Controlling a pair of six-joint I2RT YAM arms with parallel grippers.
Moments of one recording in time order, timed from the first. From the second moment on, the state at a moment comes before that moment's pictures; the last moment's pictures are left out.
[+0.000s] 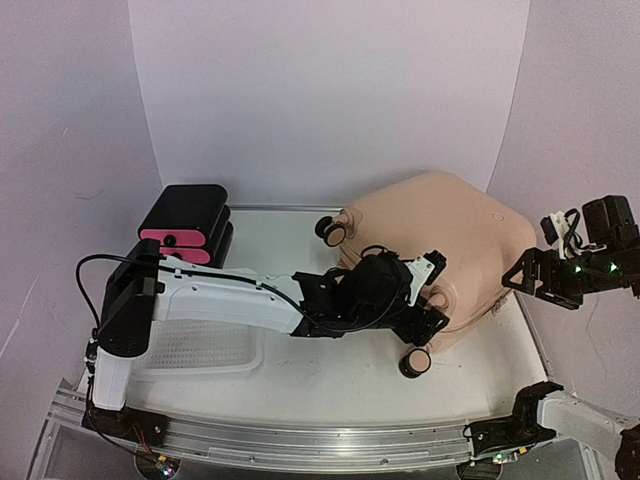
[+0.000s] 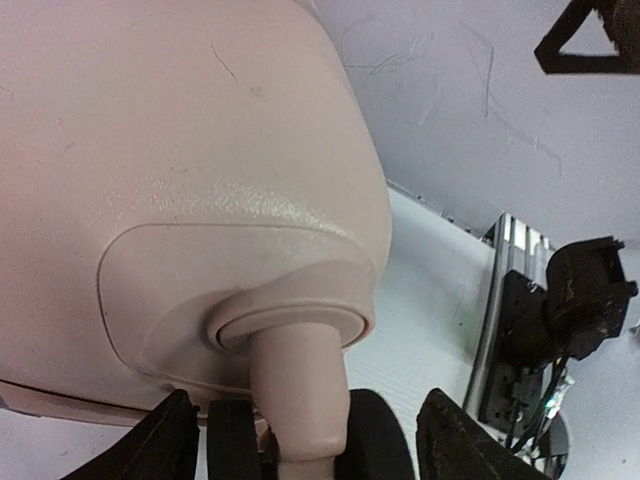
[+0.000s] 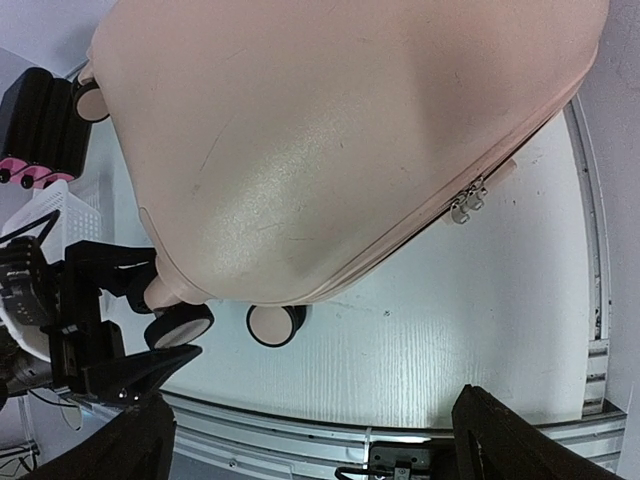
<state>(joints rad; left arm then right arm) -1.32 2.11 1.70 0.01 -0.06 -0.29 0.13 0.80 1.20 -1.34 -0.25 0.32</state>
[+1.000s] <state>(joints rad) -1.17 1.78 1.36 -0.17 -0.05 -0.20 0.14 0.88 0.78 -0.95 -0.47 0.37</state>
